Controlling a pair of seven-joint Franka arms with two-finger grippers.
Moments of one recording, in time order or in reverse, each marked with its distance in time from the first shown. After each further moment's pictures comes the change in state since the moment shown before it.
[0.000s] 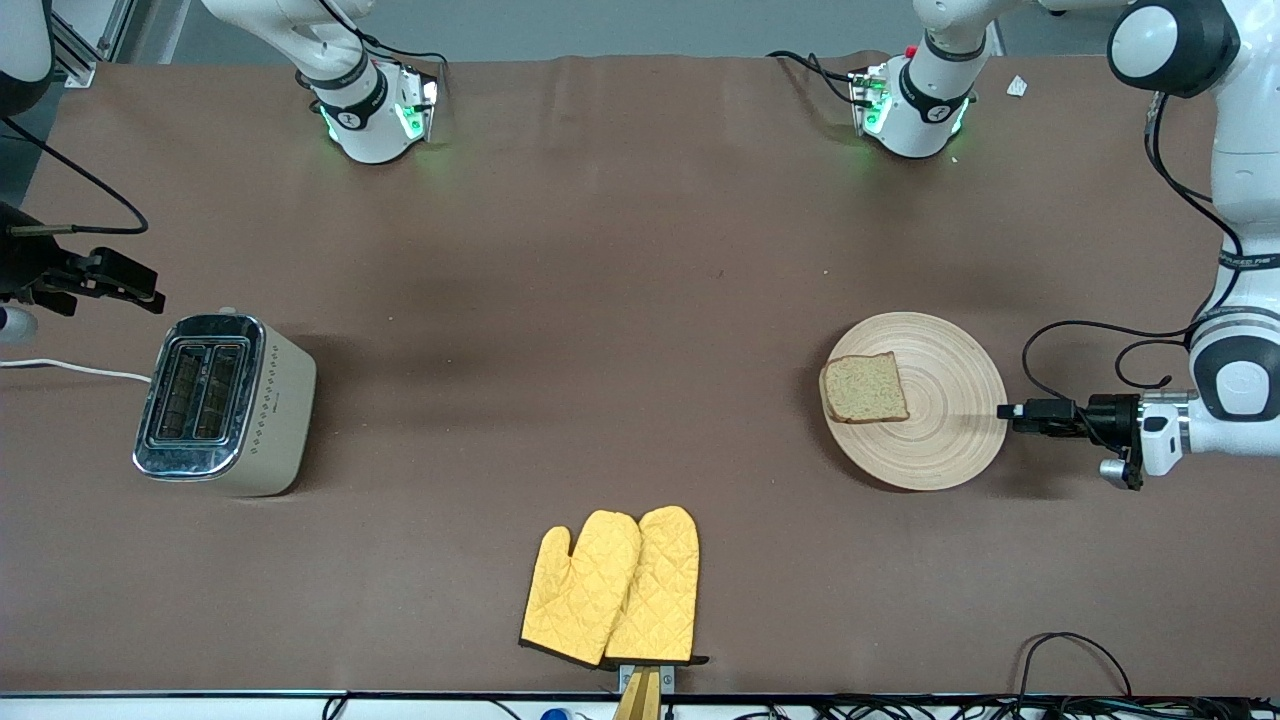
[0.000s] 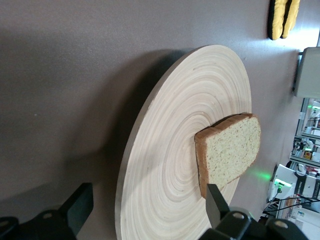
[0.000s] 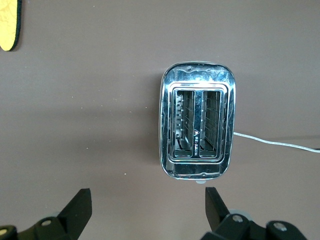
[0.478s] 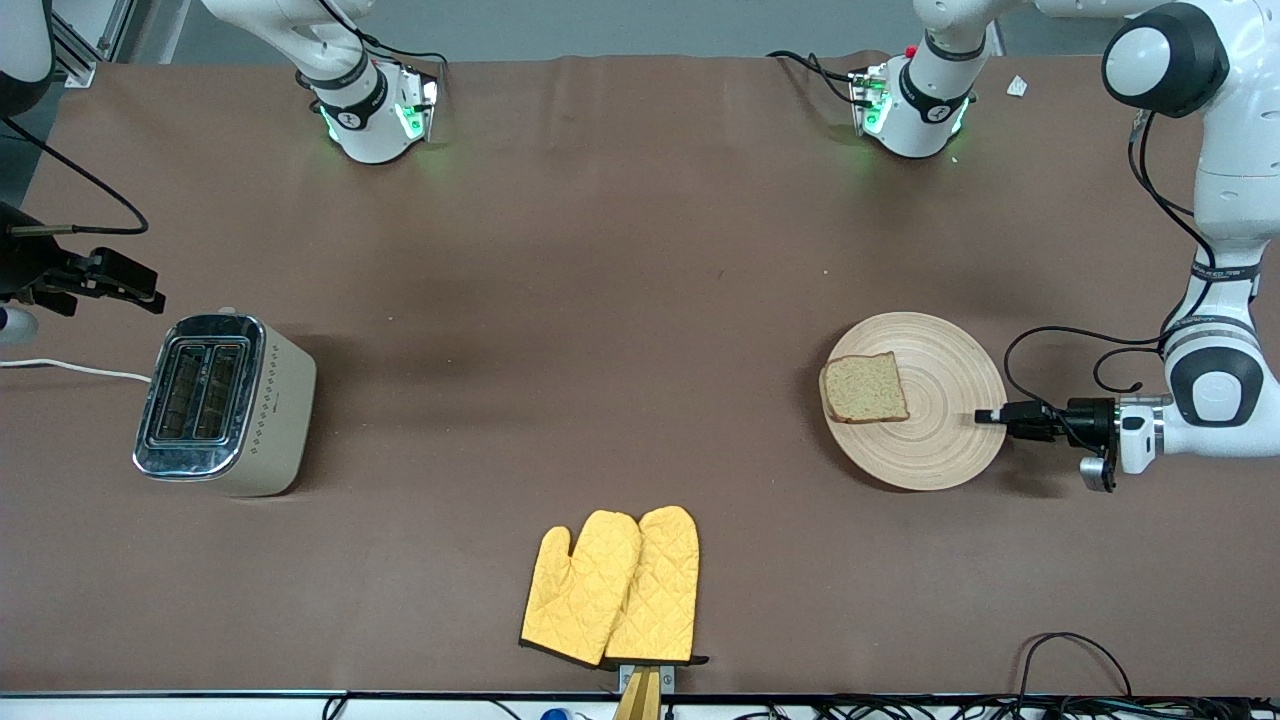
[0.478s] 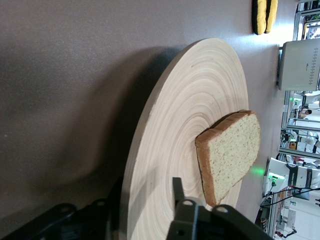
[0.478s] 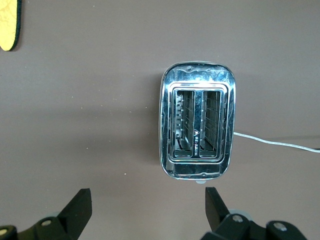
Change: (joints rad) left arm 0.000 0.047 0.000 0.002 -0.053 0.000 0.127; right arm 0.000 0.000 0.000 0.000 0.000 0.000 0.000
